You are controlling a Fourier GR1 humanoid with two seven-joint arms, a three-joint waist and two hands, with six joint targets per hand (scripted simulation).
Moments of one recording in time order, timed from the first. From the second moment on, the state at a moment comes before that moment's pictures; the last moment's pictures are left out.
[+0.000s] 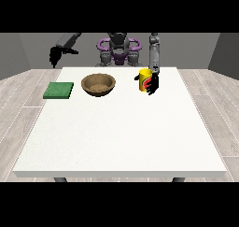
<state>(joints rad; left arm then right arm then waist) -0.44 0.10 0.24 -0.64 -0.05 0.17 -0.94 -0.16 -0.25 -0.25 -1.43 -0.19 0.32 -0.28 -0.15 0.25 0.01</state>
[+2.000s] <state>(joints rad) -0.89 0.23 -0.33 -0.65 -1.03 0.47 0.20 -0.20 -0.36 -0.34 -1.09 -0.23 0.43 -0.26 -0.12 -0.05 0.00</state>
